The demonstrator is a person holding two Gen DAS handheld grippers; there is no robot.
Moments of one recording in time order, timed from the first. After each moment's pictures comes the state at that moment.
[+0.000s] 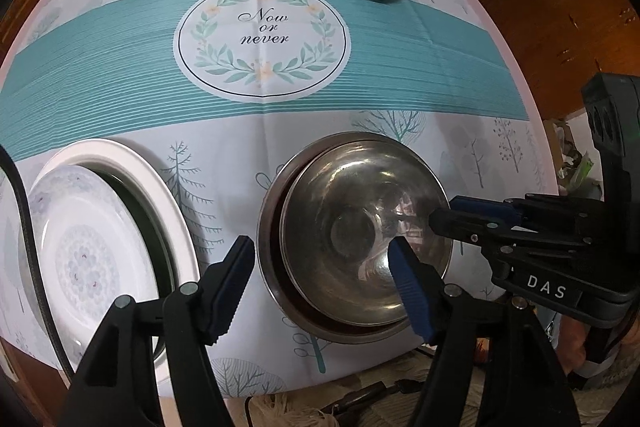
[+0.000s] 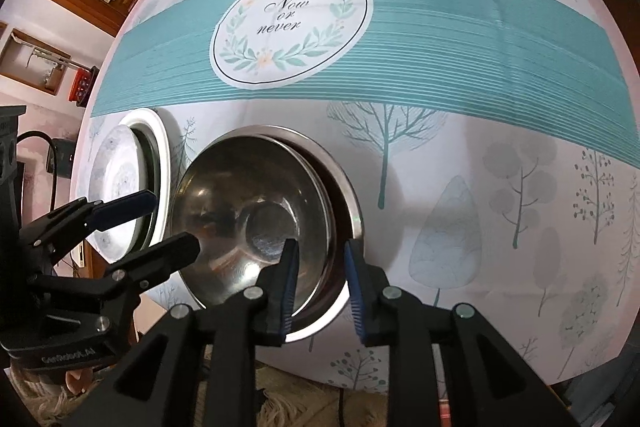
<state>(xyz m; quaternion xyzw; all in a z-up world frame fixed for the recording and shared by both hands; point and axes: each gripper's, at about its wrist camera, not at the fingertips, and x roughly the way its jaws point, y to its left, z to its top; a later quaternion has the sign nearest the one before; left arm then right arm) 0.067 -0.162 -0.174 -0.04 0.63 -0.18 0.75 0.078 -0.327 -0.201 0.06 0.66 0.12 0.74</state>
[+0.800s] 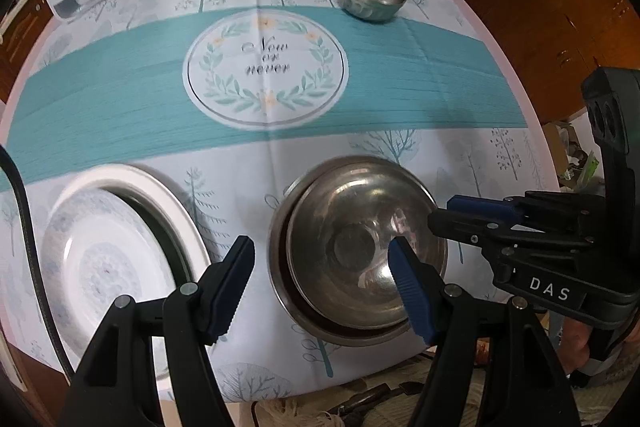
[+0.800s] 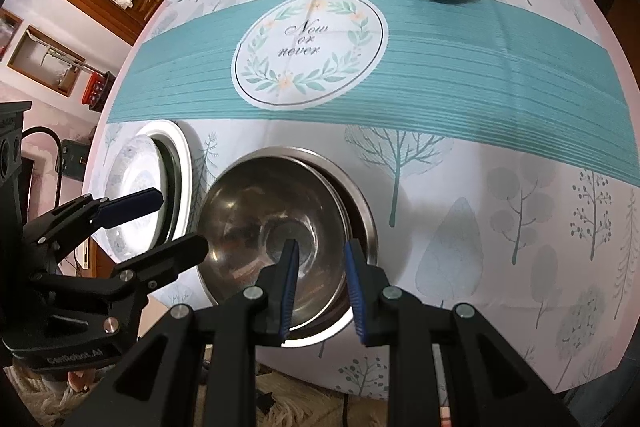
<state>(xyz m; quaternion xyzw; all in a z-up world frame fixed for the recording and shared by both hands) 0.068 -0.160 -0.147 -0.02 0.60 -0.18 0.78 0.077 -0.323 -0.181 0.06 0.63 0.14 0.76</state>
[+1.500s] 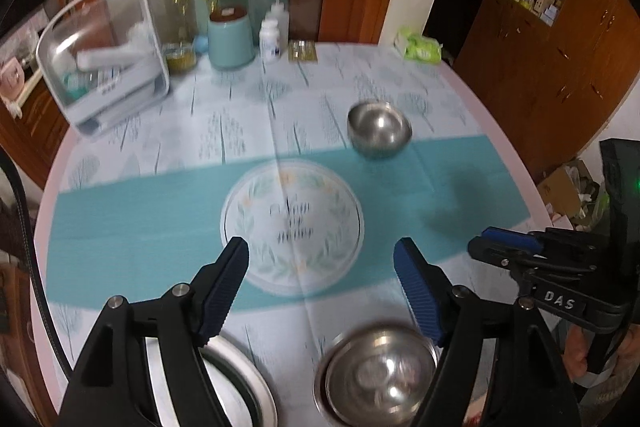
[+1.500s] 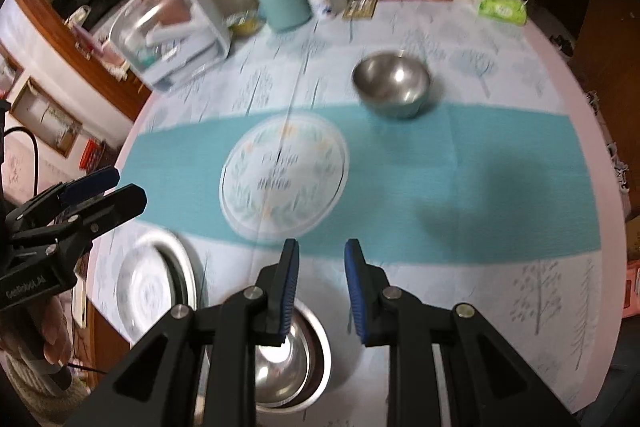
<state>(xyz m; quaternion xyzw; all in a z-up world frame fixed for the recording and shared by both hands) 0.165 -0.163 -0.047 0.01 0.48 -0.17 0.86 0.141 -0.367 -0.105 0.09 0.53 0.09 0.84</state>
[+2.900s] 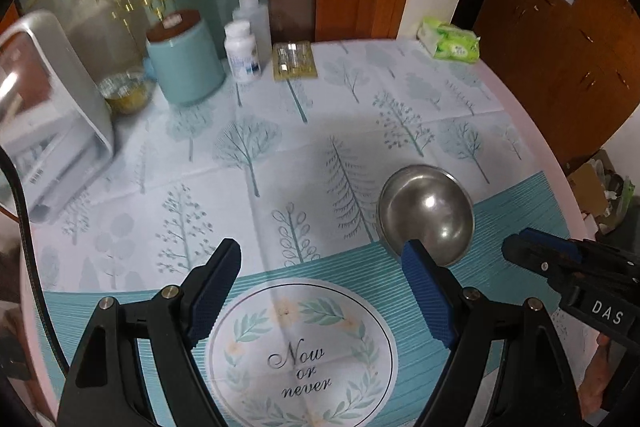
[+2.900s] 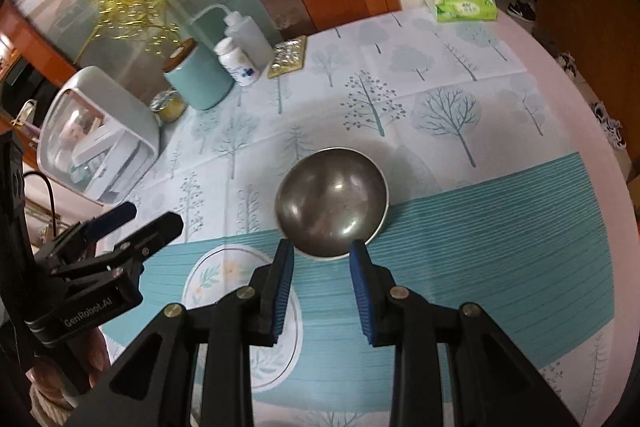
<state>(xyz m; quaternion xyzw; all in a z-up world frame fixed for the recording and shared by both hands) 0.372 -0.242 -0.125 0.05 0.53 -0.17 0.83 0.306 -0.434 -0.143 0.18 0.52 0.01 0.83</state>
